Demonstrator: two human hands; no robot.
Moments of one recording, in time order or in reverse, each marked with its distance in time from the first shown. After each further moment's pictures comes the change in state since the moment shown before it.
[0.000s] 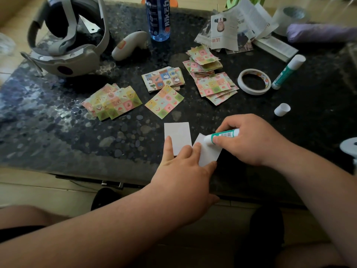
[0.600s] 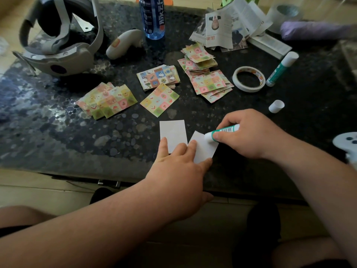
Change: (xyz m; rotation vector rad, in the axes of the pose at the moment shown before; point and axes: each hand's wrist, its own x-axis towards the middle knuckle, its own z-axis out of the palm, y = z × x) left_hand 0.000 -0.002 -0.002 -0.001 -0.047 0.012; right_hand -0.003 0.000 -0.009 0.027 -0.017 0.074
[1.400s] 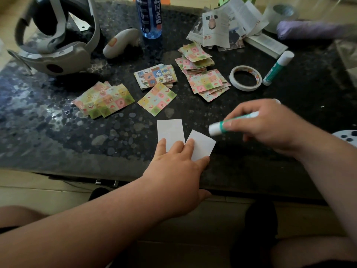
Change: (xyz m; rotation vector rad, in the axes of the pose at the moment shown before) left_hand -0.002 -0.001 0.001 -0.020 0.043 0.020; right_hand -0.005 0.015 -0.022 0.365 0.008 -0.049
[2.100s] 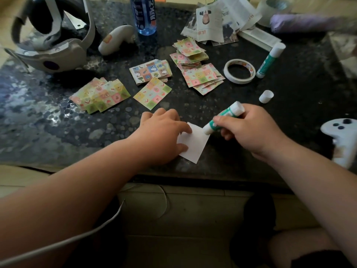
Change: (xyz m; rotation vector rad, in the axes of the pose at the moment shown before) left_hand 0.035 -0.045 -0.014 -0.107 0.137 -0.082; right_hand -0.005 0.029 0.032 0.202 0.196 0.031
